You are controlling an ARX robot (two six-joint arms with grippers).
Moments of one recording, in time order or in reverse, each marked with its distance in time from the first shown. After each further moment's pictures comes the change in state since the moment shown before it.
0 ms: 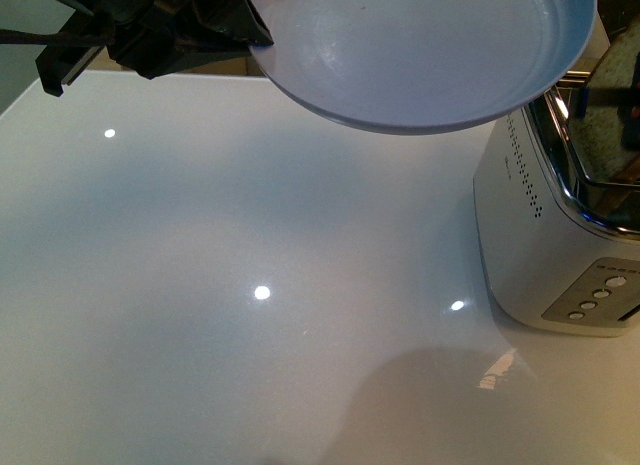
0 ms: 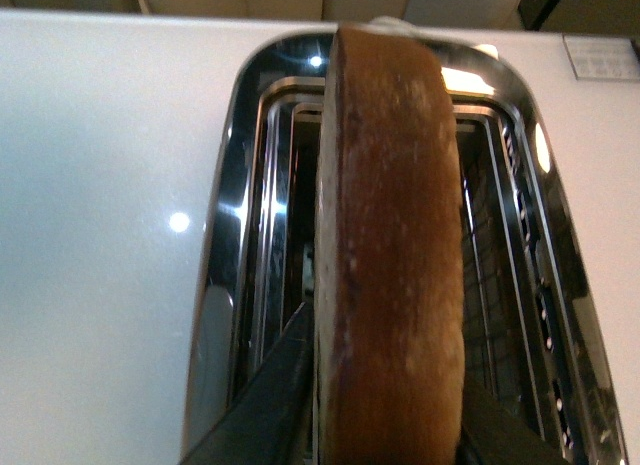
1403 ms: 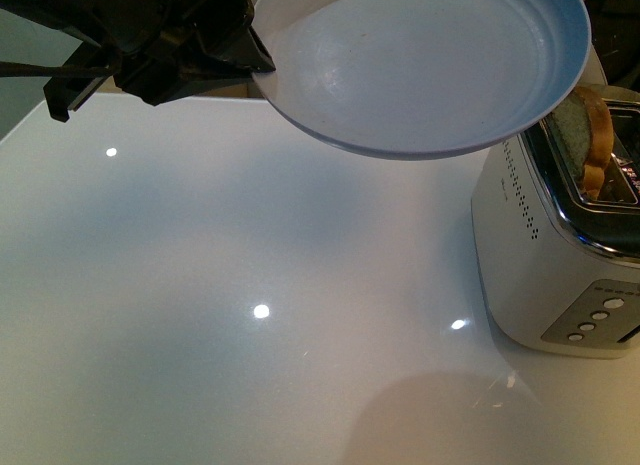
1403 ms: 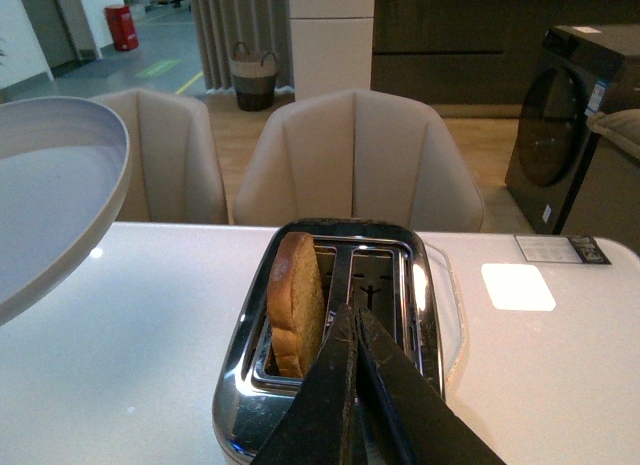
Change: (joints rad) left arm 0.000 -0.004 0.000 0.000 0.001 0.000; right arm -0.205 -0.996 -0.592 0.160 -0.314 -0.087
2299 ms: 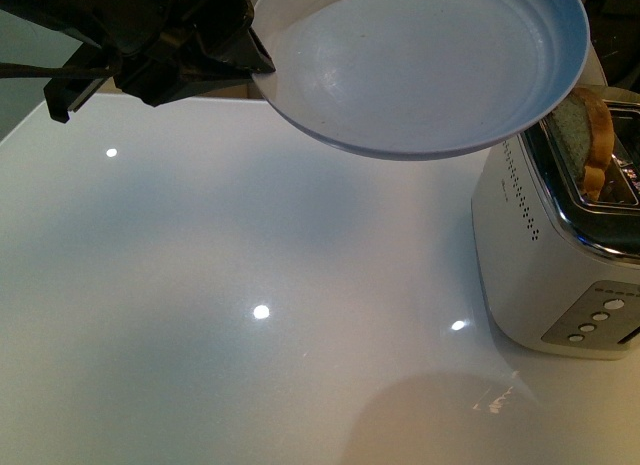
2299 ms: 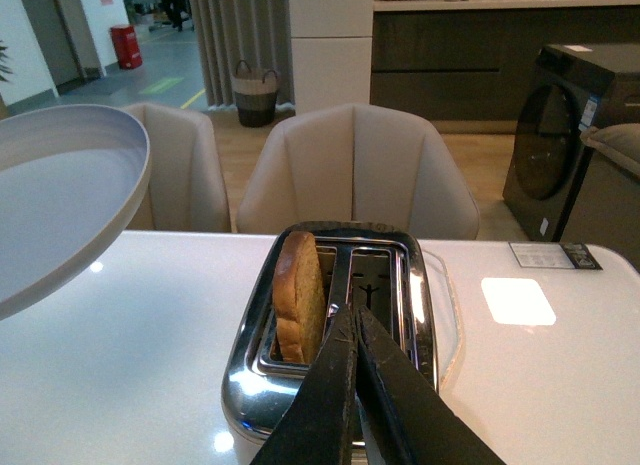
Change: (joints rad) left arm 0.000 0.000 0.000 0.000 0.000 0.000; right arm 0.002 -0.378 -0.045 -0.306 0.000 0.000
